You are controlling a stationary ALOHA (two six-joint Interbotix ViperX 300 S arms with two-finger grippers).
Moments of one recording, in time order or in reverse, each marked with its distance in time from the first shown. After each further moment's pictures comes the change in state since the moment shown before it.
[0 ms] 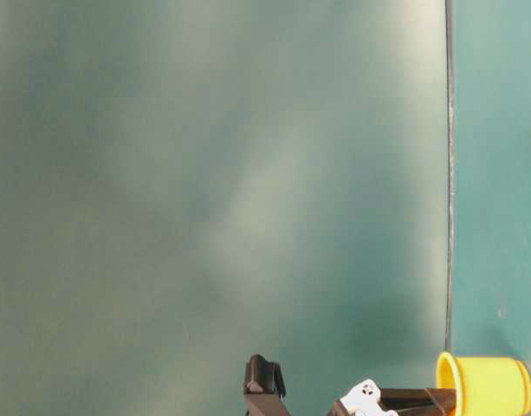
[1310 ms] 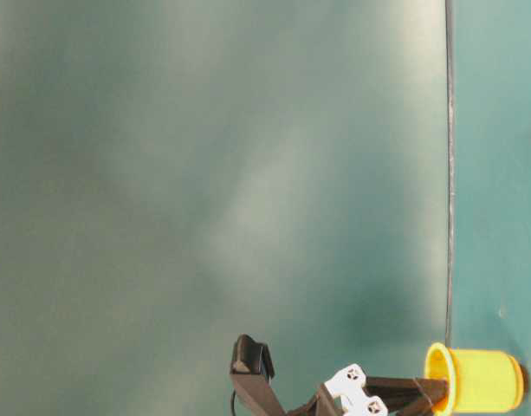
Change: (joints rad) left arm -0.037 -0.003 -0.080 -0.002 0.124 -0.002; right arm 0.000 0.002 0.000 0.002 0.005 0.000
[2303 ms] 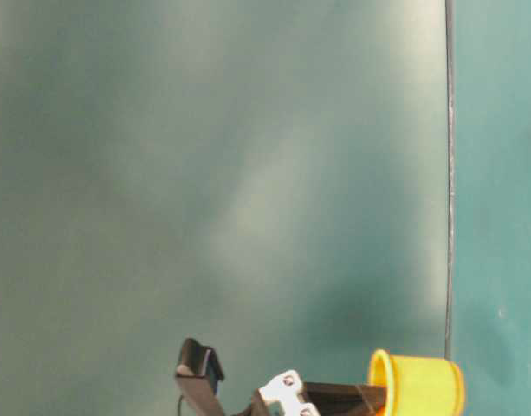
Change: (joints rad) left arm 0.000 -0.126 -0.077 0.000 0.206 0.000; right arm 0.000 0.000 0.000 0.000 0.008 0.000
